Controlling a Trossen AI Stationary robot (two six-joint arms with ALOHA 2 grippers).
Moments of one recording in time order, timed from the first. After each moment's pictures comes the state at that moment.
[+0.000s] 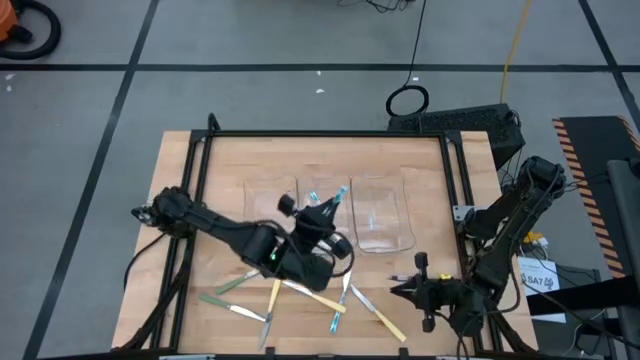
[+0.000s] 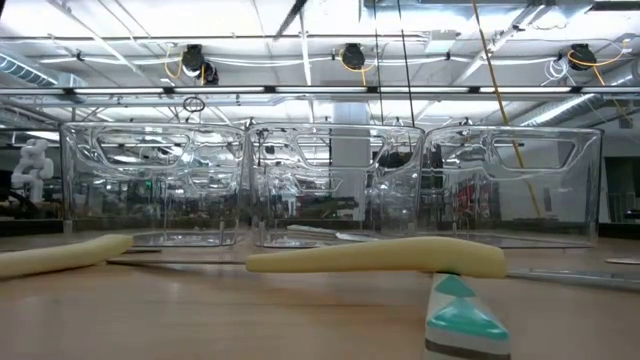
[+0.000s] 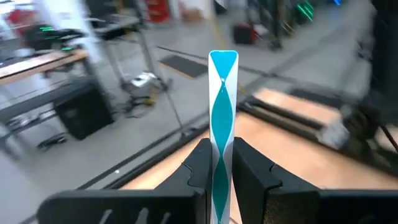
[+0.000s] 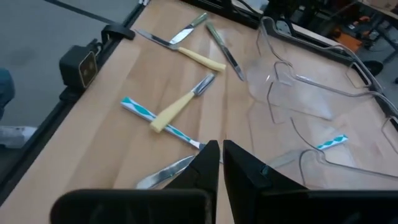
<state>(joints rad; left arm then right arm) -0.43 1.95 2.00 -0.80 -1.28 -0.64 1.00 1.31 0.81 -0.33 0.87 0.38</state>
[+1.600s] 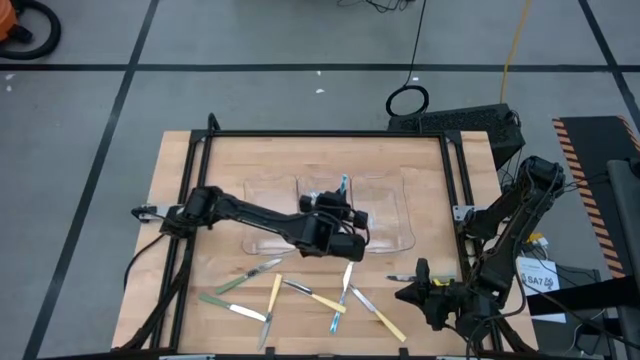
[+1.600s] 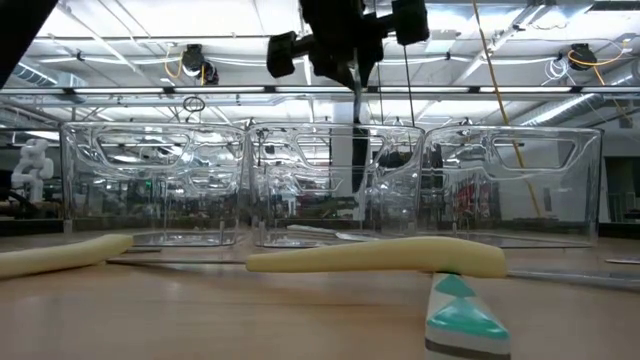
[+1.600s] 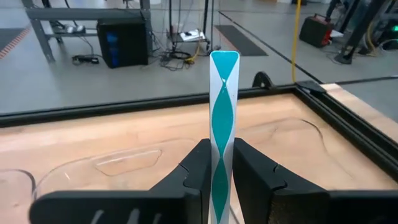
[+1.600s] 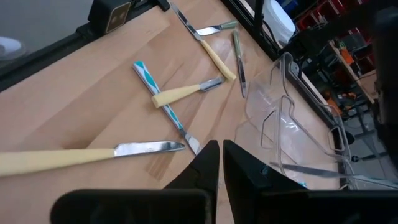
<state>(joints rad) -0.22 2.17 1.90 -0.81 -1.20 -1.22 1.05 1.31 0.81 -0.35 0.86 -0.04</state>
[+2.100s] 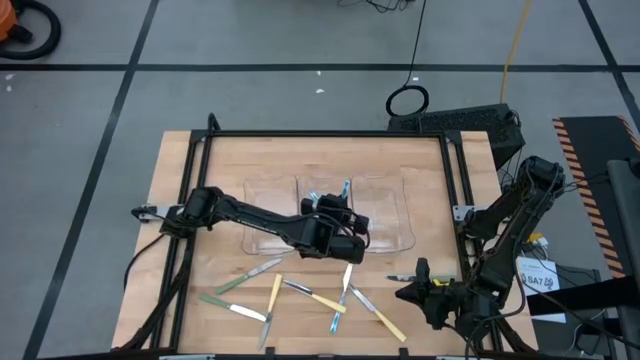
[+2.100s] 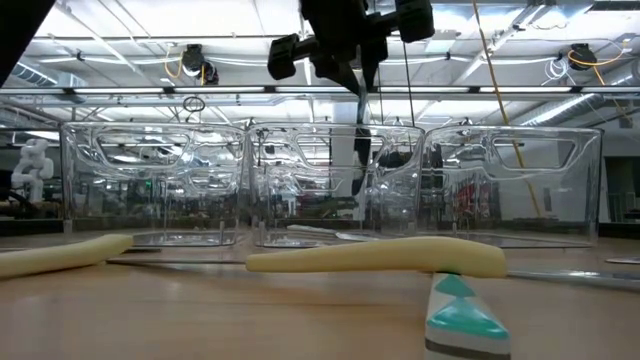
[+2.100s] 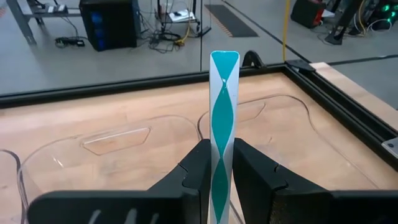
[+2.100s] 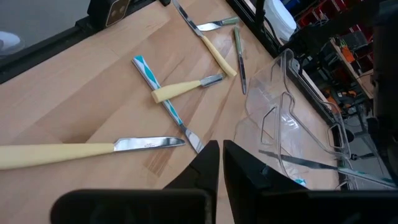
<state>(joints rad) -0.23 2.17 1.90 -0.82 -1.11 -1.22 1.05 1.31 0.81 -0.37 0.86 -0.03</state>
